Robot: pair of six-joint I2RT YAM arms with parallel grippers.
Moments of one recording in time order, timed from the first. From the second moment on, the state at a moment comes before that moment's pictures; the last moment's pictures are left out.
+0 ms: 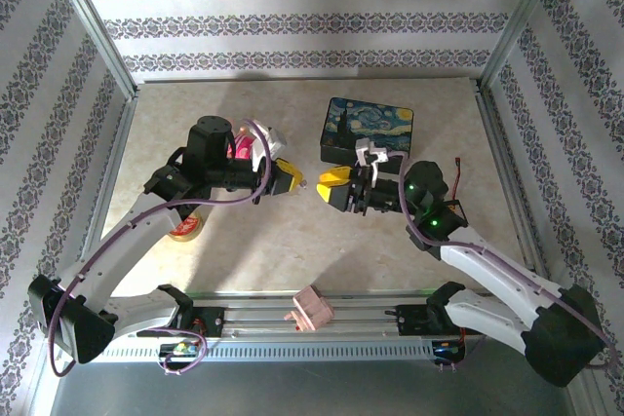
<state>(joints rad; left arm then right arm) -0.50 1.16 1.11 -0.42 0.81 0.02 0.58 1.01 0.62 0.46 -0.79 0.57</state>
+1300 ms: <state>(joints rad) -0.50 1.16 1.11 -0.43 0.87 0.04 0.61 1.18 0.72 0.45 -0.95 0.57</state>
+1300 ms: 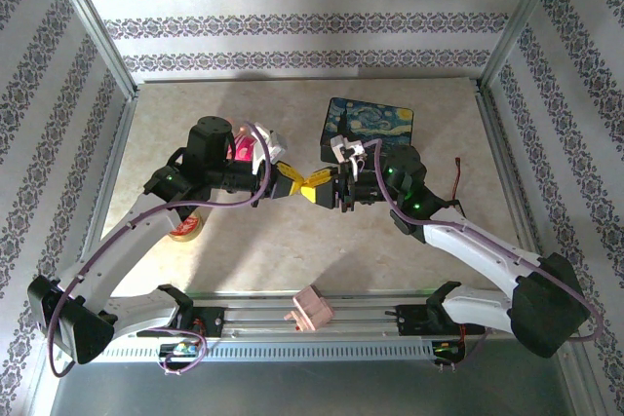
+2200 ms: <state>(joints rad) -0.50 1.15 1.11 -0.43 0.87 0.04 0.61 1.17 0.72 0.43 -0.95 0.57</state>
